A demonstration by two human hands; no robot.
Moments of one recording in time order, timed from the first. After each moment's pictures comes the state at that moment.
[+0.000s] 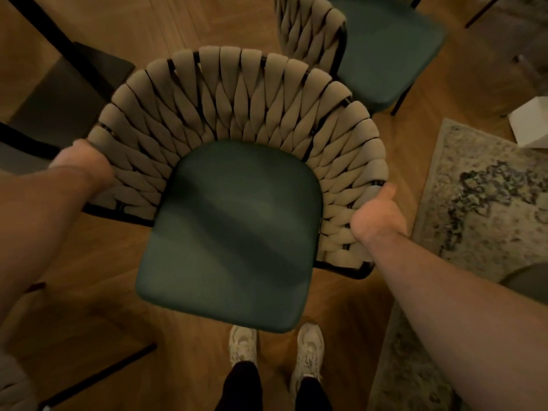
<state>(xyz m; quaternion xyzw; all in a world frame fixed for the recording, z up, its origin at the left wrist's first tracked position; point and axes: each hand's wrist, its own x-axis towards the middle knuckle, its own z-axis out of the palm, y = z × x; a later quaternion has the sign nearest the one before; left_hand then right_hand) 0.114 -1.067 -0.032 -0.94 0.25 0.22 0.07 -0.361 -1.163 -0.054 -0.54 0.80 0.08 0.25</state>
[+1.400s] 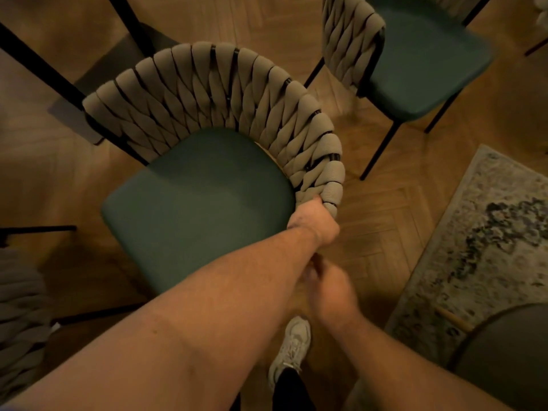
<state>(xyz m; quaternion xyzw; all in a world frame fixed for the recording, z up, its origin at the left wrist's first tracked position) -0.278 -1.090 -0.061 -0.82 0.37 0.43 -0.08 -0.389 -1.010 -0.040 -0.62 0.60 0.05 0.50</state>
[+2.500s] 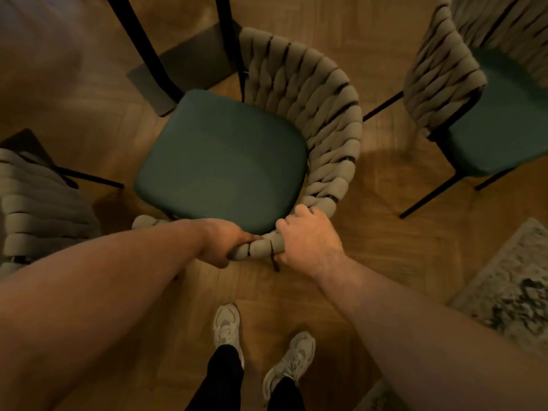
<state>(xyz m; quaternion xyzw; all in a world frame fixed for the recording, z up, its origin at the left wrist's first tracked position) -0.036 -0.869 -0.043 -0.68 0.56 0.43 0.19 -0.206 -1.007 -0.017 -0.98 0.10 0.18 0.02</state>
